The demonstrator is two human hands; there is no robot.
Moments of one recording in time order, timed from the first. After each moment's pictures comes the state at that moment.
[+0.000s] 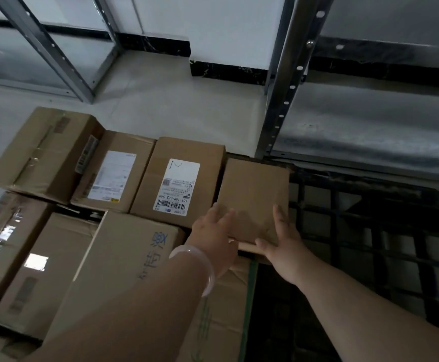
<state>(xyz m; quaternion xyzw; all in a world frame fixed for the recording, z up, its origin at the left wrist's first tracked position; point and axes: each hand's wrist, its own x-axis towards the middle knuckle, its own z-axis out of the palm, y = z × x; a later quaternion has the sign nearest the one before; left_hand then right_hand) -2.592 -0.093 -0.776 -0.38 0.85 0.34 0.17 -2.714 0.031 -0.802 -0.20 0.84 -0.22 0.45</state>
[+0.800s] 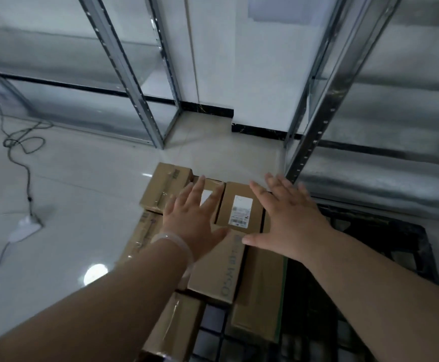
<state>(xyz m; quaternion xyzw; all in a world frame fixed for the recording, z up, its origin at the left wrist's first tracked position) -2.397 -0.157 -0.438 -0.35 0.93 0.10 0.04 -2.565 -0.024 -0.410 -0.55 0.82 -0.01 0.18</state>
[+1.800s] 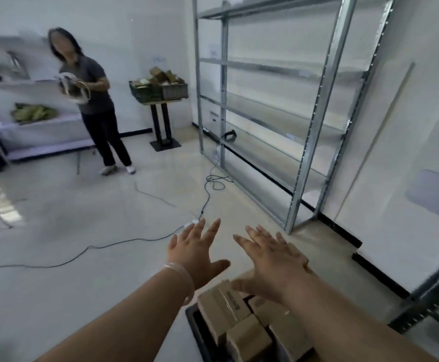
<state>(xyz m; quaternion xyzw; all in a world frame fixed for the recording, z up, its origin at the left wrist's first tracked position) -2.050 0.070 -0.100 -0.68 0.73 0.07 -0.07 -2.248 0.068 -0.084 -0.84 0.53 0.01 0.10</state>
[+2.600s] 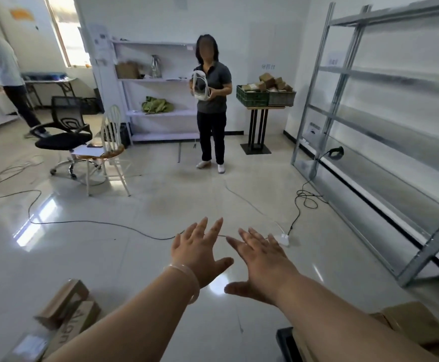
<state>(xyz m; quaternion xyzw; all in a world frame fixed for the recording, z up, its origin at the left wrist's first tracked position) -1.681 0.158 -0.103 -0.81 0.57 0.06 -0.11 -1.847 0.090 -0.094 -0.94 0.34 0.03 0.07</state>
